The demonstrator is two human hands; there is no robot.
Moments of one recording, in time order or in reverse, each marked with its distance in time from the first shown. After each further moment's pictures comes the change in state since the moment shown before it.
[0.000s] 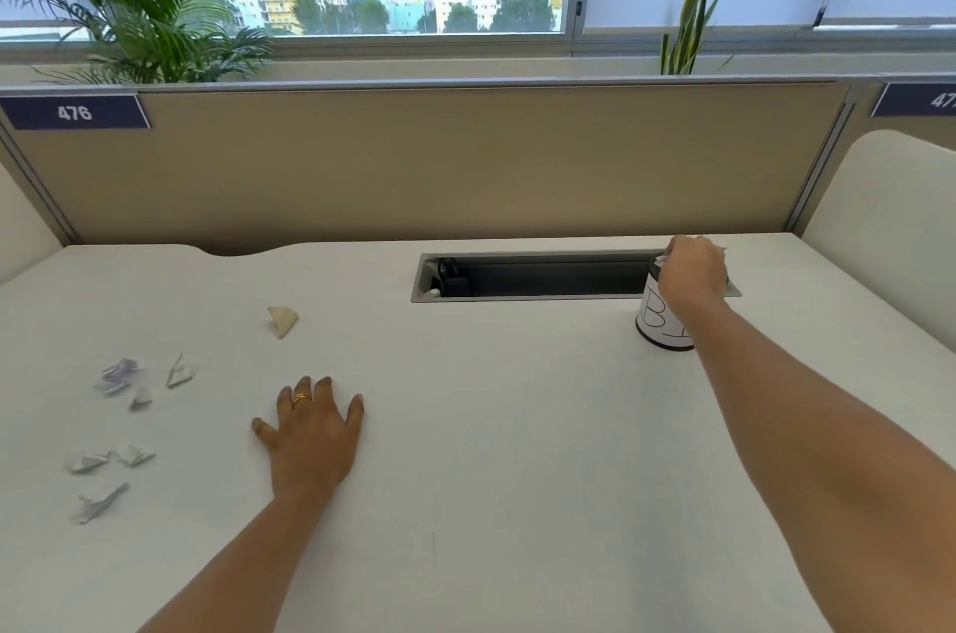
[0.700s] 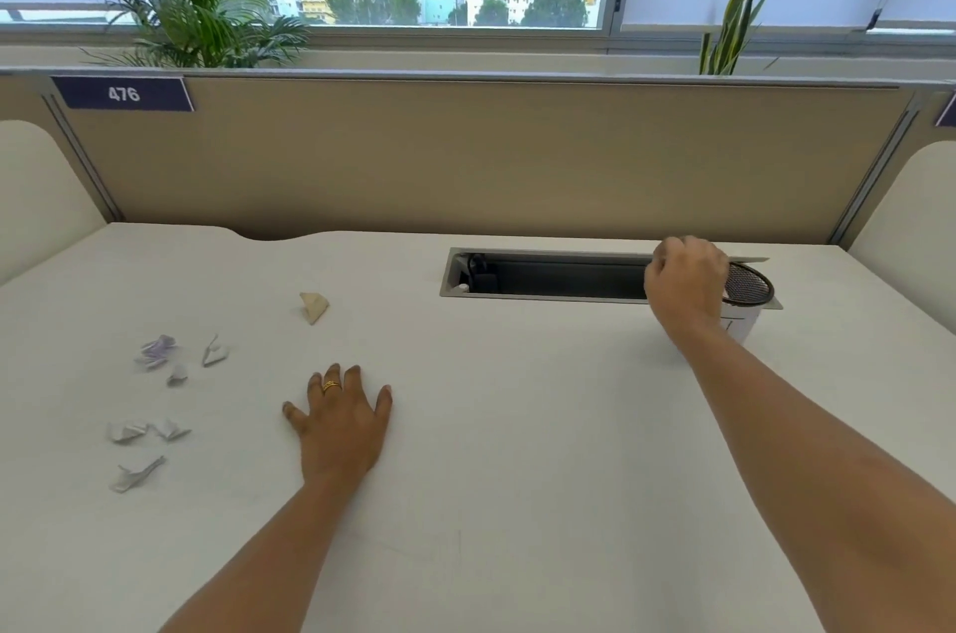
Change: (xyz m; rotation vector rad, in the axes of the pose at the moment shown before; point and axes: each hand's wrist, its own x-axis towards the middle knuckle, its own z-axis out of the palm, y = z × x) left_hand 0.001 0.001 0.003 -0.029 0.024 0.001; right_hand -0.021 -0.031 0.026 0.037 0.268 -0.249
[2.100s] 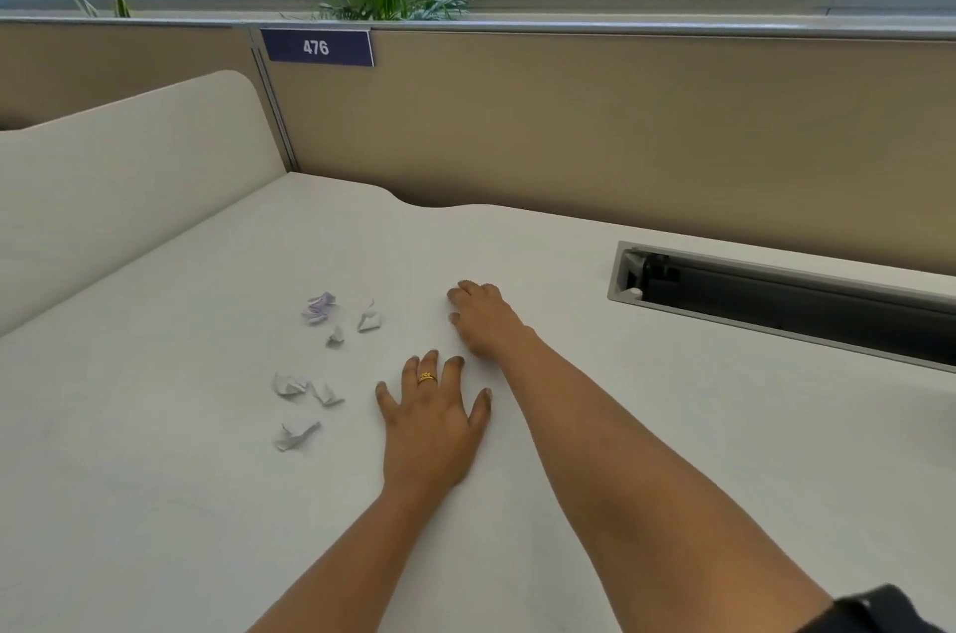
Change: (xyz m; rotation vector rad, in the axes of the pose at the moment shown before) left_hand 0.019 -0.060 -0.012 0.025 -0.015 -0.023; right_hand -0.117 -0.316 0.142 0.231 -0.951 -0.727
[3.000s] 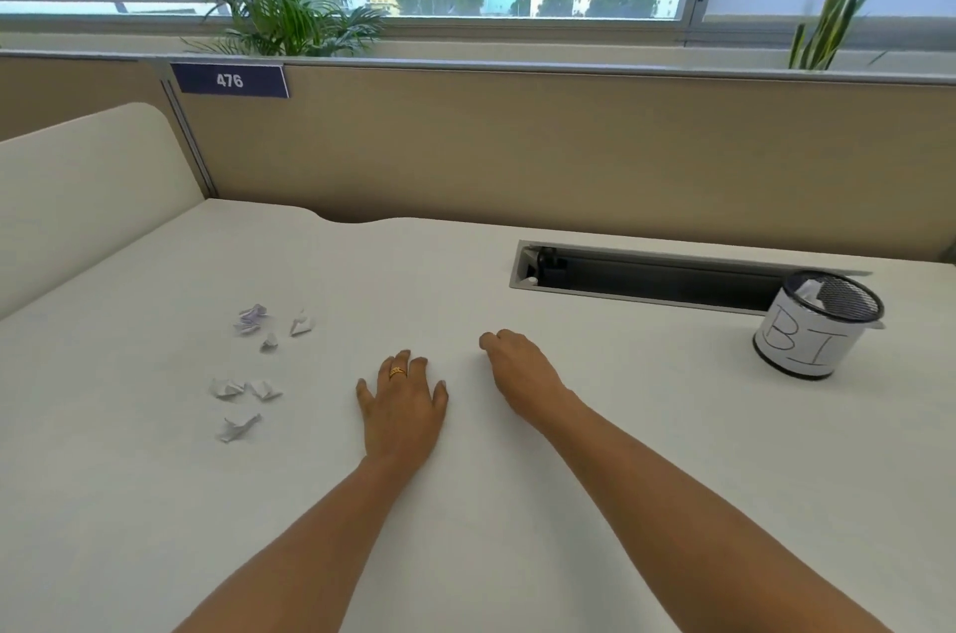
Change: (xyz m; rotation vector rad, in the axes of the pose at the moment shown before) left_hand -0.028 0.040 -0.003 -0.082 -0.032 0.063; right_hand -0.163 0.045 -0.020 0.012 0.200 0.196
